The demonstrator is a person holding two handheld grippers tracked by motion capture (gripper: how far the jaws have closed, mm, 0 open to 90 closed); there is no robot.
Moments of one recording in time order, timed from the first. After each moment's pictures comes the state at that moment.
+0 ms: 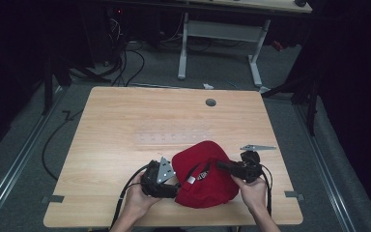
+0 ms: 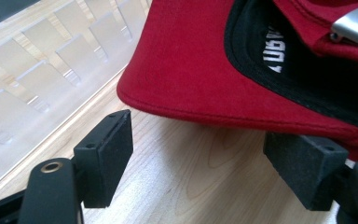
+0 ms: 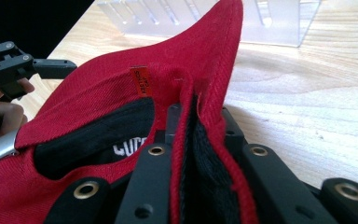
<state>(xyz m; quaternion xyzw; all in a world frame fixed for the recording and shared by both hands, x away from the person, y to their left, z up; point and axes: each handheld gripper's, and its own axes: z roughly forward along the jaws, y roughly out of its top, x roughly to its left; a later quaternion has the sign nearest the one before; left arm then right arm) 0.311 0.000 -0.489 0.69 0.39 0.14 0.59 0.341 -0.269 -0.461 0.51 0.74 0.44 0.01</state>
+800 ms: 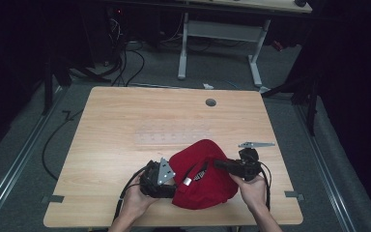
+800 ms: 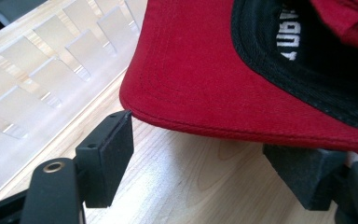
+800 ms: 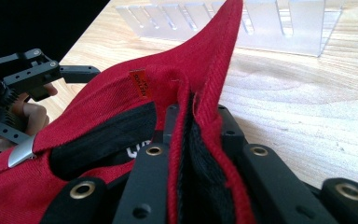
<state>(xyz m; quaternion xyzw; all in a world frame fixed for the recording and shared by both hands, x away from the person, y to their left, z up) 0.310 0.001 -0.492 0.70 0.38 0.16 0.58 0.342 -0.261 -0.446 0.50 0.74 0.45 0.00</state>
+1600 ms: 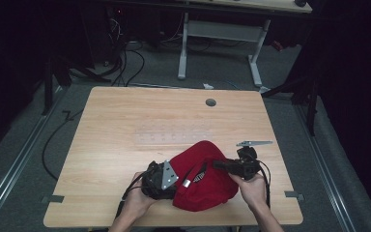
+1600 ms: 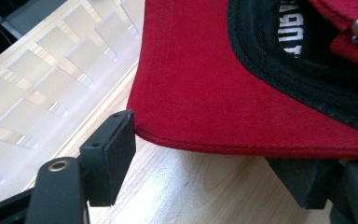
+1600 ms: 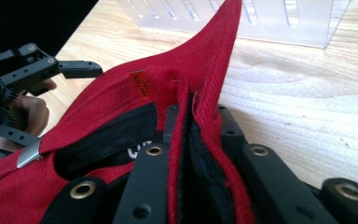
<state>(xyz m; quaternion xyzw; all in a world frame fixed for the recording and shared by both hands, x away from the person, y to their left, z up) 0.307 -0.003 -0.498 0.71 0.35 0.19 0.58 0.347 -0.258 -0.445 0.50 0.75 0.43 -0.02</state>
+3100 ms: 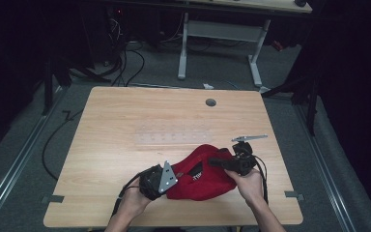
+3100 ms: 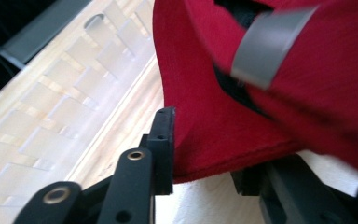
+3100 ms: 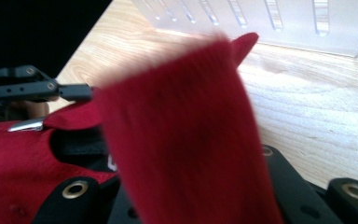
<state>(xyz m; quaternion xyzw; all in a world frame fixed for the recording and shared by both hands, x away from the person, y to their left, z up) 0.297 0.005 -0.479 0.73 0.30 0.18 0.58 0.358 -0.247 -0.435 0.49 0.76 0.43 -0.04</state>
